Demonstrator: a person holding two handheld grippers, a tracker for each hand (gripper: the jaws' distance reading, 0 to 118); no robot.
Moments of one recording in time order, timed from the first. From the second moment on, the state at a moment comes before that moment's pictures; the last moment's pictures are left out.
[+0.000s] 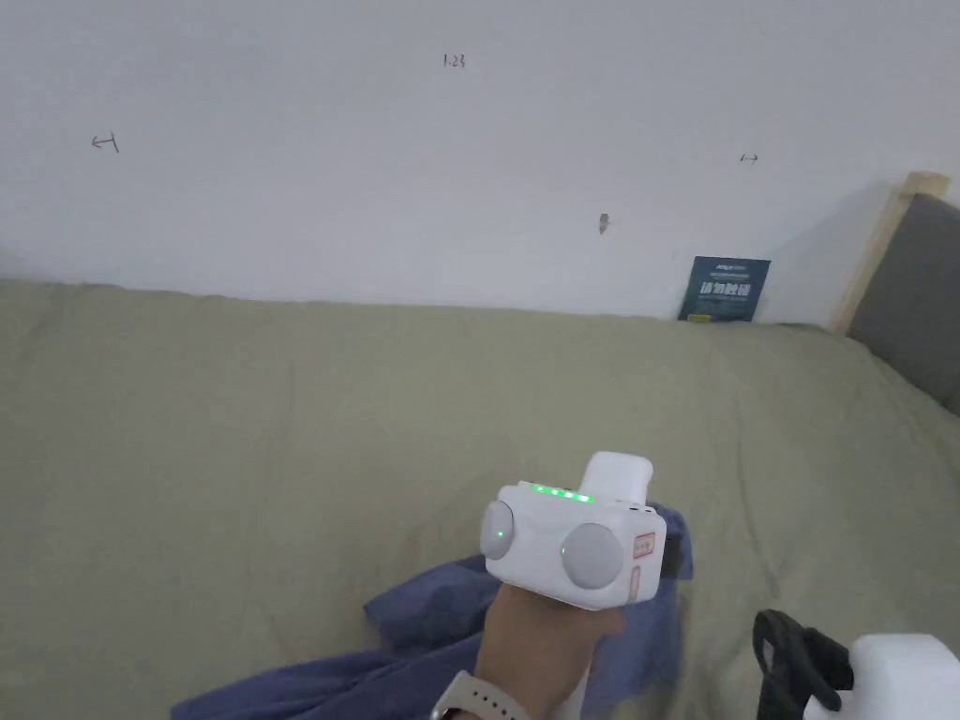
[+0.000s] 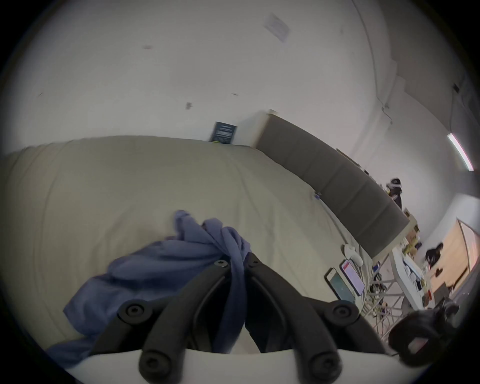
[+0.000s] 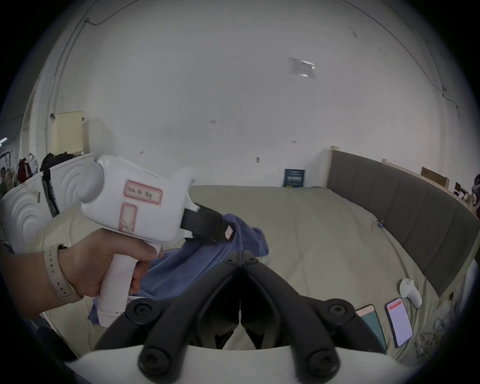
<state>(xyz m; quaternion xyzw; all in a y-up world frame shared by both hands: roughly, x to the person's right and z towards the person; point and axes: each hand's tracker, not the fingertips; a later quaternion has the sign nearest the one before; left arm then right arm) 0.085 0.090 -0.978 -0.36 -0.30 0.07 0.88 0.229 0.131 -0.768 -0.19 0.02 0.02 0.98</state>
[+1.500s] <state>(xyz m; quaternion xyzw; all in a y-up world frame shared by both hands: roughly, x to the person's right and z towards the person) -0.253 0.048 -0.849 -0.50 -0.02 0.12 0.86 0.187 0.123 -0.667 -0.18 0.07 0.01 0.98</state>
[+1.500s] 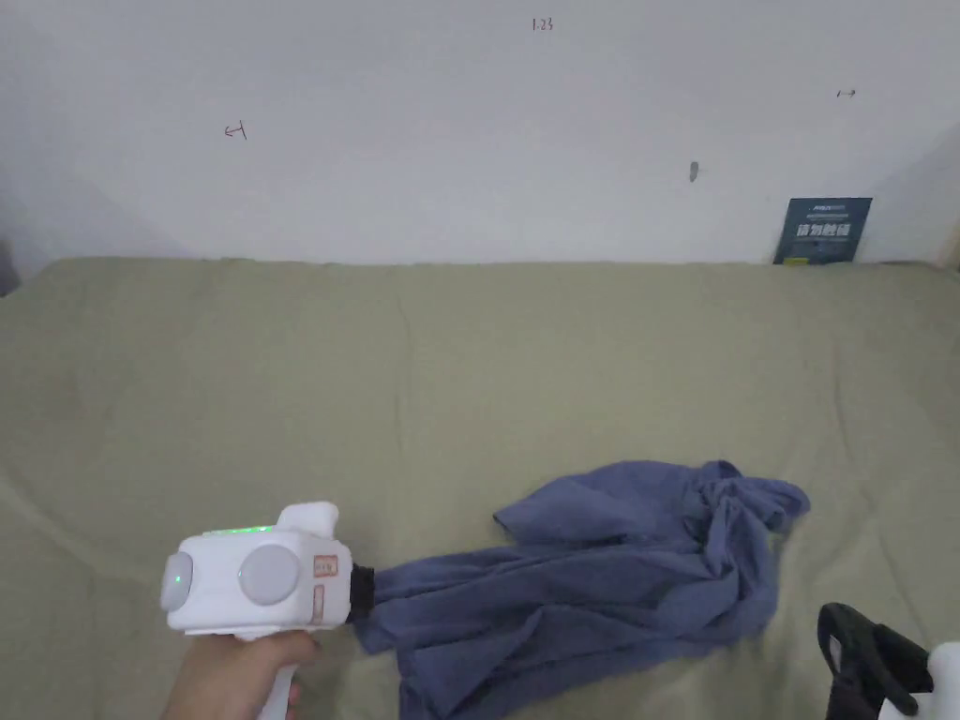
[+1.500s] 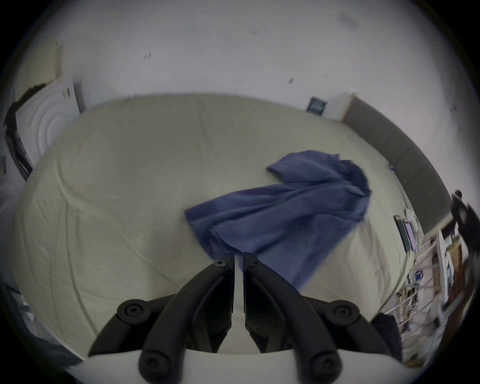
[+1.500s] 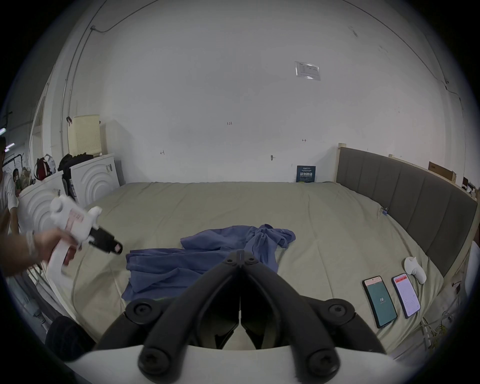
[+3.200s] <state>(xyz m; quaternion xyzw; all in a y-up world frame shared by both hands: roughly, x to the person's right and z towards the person) -0.232 0.049 -0.869 -0.52 -0.09 0.17 0.83 0.309 0.060 -0.903 -0.40 0.09 0.02 0.91</state>
